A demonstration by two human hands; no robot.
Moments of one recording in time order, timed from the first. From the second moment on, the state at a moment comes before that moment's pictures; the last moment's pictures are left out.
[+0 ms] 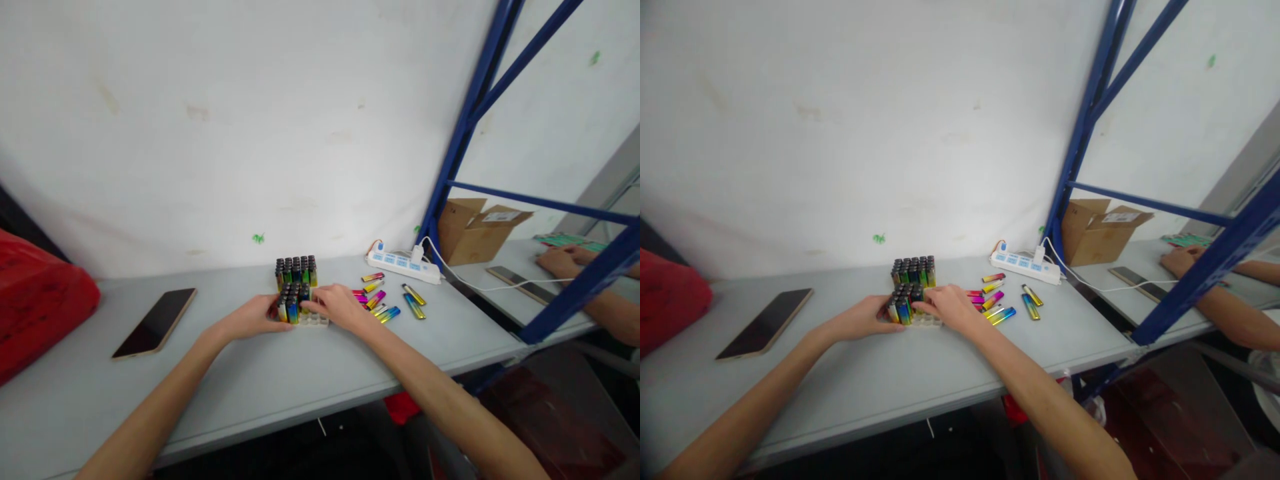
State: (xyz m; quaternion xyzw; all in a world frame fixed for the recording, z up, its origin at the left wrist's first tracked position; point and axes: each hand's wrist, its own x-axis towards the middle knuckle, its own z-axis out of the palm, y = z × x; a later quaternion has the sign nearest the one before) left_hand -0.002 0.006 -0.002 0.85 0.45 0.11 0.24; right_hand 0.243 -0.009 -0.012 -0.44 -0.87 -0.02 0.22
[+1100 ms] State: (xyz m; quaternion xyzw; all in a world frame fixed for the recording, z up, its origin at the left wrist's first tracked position) left_hand -0.002 0.006 -0.004 0.85 0.45 0.11 0.25; right_hand 0.302 0.035 -0.021 -0.43 -0.59 0.40 0.56
